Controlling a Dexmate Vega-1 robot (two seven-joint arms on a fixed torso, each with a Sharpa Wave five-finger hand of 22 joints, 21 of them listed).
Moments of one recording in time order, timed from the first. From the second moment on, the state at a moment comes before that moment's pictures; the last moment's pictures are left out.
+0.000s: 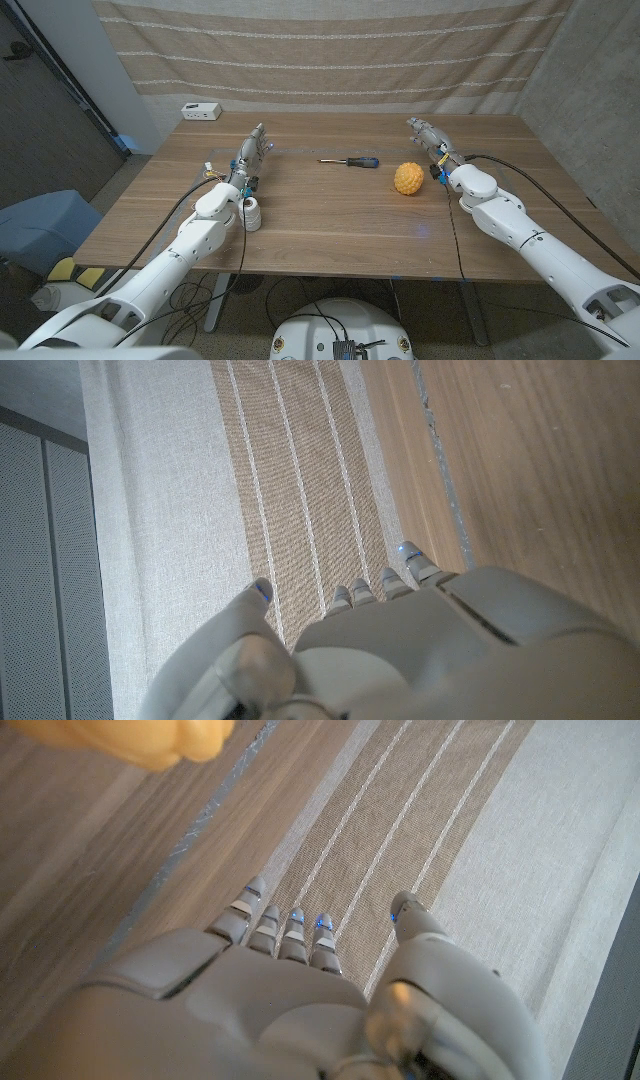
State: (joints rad) left arm 0.84 0.50 0.37 -1.28 -0.66 -0.29 -0.04; left_hand 0.16 0.14 0.42 0.14 0.28 -0.17 -0.08 0.18 0.17 -0.17 -0.11 0.20 0.17 -0.17 -0.03 0.19 0.17 -0.17 -0.03 0.53 0.17; right arm -0.79 -0.64 -0.43 -1.47 0.44 0.08 -0.09; right_hand 0.43 0.12 0.42 -0.09 0.18 0.10 -0.02 0.19 0.18 0.07 0.08 0.20 0.19 0.00 0.09 0.21 0.18 0.17 0.09 0.20 0.17
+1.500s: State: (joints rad) left arm 0.89 0.52 0.36 -1.34 -0.67 -0.29 -0.03; left_hand 0.16 0.14 0.42 0.13 0.28 -0.17 -0.08 0.18 0.17 -0.17 -0.11 0.20 0.17 -0.17 -0.03 0.18 0.17 -0.17 -0.03 0.48 0.17; right arm -0.58 -0.79 -0.69 -1.79 -0.12 -0.38 0.03; right_hand 0.48 0.16 0.43 -0.13 0.18 0.18 -0.03 0.21 0.18 0.15 0.04 0.22 0.19 0.08 0.03 0.22 0.18 0.22 0.08 0.21 0.17
